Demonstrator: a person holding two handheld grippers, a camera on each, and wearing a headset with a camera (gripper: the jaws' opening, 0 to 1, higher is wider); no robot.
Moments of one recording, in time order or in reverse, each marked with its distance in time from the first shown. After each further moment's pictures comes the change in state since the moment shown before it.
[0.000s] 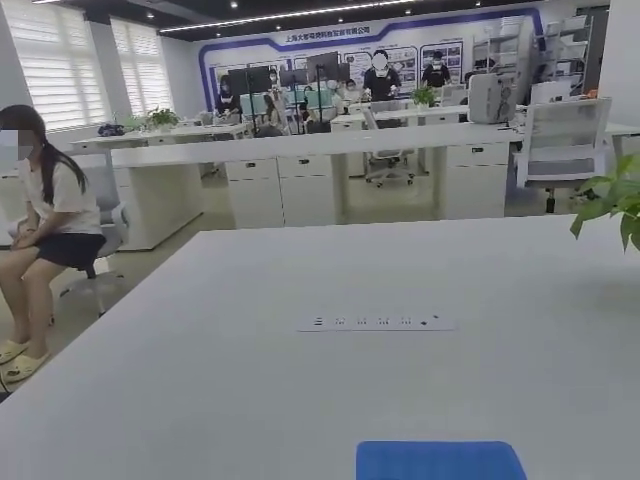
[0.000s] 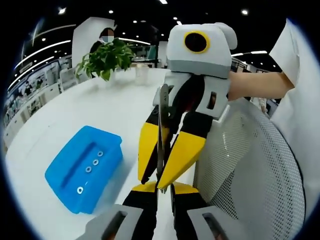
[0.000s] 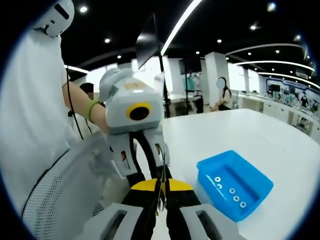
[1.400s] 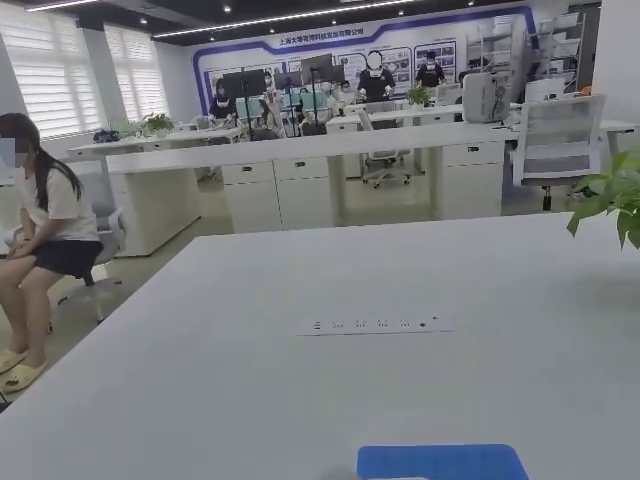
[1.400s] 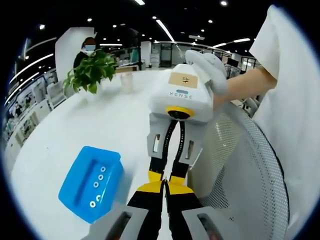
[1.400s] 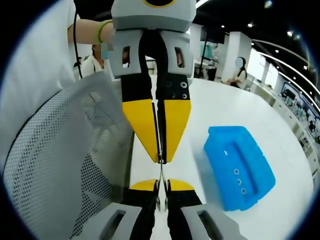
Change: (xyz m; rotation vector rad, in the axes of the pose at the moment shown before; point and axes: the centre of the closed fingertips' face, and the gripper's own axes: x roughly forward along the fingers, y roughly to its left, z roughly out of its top) left arm -0.029 -0.005 0.023 0.130 0.019 -0.058; right arm 0.010 -0.002 -0.068 -0.156 0.355 0.009
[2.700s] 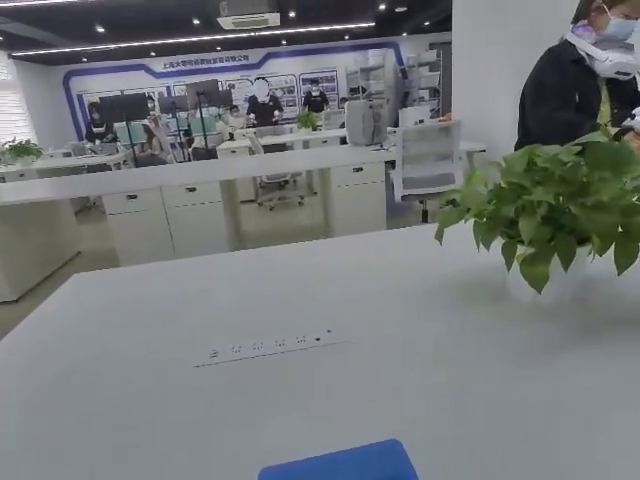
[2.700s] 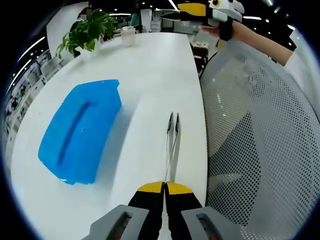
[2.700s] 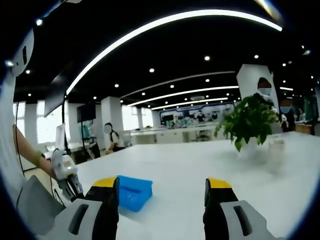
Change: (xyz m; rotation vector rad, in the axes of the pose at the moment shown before) left arm 0.023 0.016 -0.115 -0.002 0.320 -0.009; right arm -0.220 -0.062 -0.030 0.536 -0.641 -0.970
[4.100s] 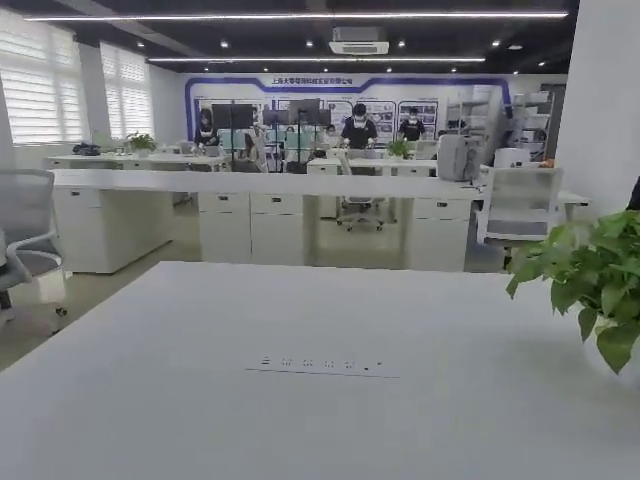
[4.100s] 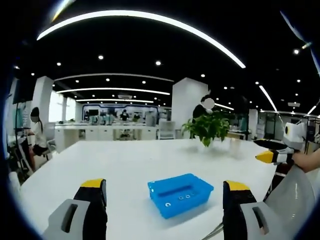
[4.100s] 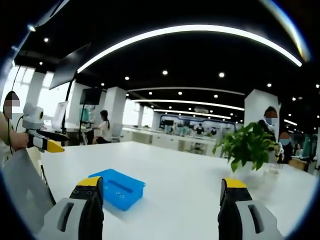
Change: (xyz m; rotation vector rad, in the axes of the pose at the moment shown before) left arm -0.178 0.046 0.034 -0.554 -0.896 0.884; right arm 0.008 0.003 0.004 -0.219 -0.015 -0.028
